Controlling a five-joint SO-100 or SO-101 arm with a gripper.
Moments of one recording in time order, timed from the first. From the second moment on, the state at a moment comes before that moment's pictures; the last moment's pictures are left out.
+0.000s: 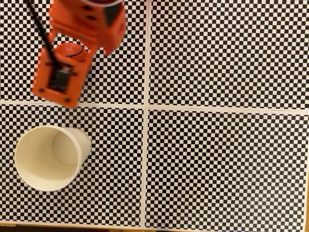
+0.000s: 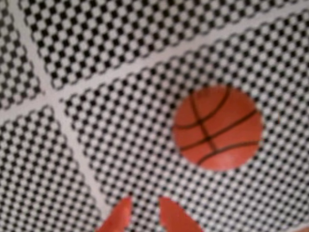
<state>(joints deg) 27.8 115.8 114.3 77.8 -100.6</state>
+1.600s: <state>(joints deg) 31.6 88.6 88.9 88.1 -101.8</state>
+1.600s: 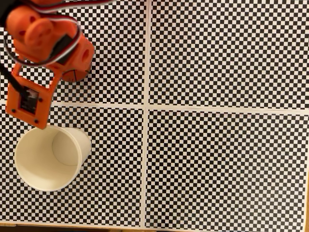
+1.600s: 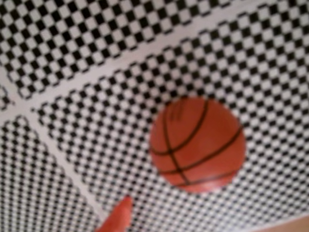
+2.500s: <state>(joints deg) 33.2 75.8 80.1 88.7 -102.0</state>
